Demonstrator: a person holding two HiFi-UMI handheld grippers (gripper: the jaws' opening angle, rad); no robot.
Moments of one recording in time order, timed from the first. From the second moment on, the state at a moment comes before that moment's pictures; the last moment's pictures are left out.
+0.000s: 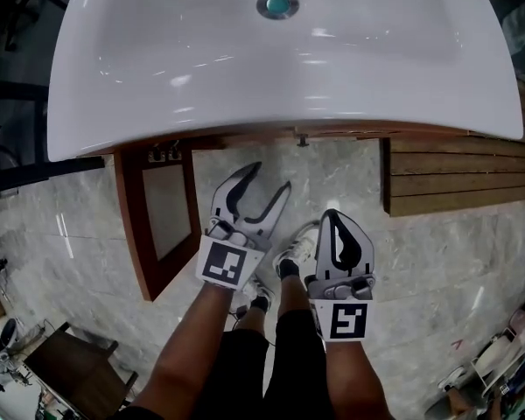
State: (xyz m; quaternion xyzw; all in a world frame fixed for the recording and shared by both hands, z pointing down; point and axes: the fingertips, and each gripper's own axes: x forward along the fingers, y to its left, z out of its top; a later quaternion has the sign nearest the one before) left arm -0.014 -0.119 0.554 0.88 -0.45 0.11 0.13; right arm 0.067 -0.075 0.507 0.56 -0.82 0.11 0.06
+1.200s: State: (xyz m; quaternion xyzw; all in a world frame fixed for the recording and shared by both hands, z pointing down) left arm 0.056 -0.198 0.563 0.92 -0.37 0.11 0.12; right arm 0.102 -0.094 0.519 0.55 -0.82 0.13 0.05
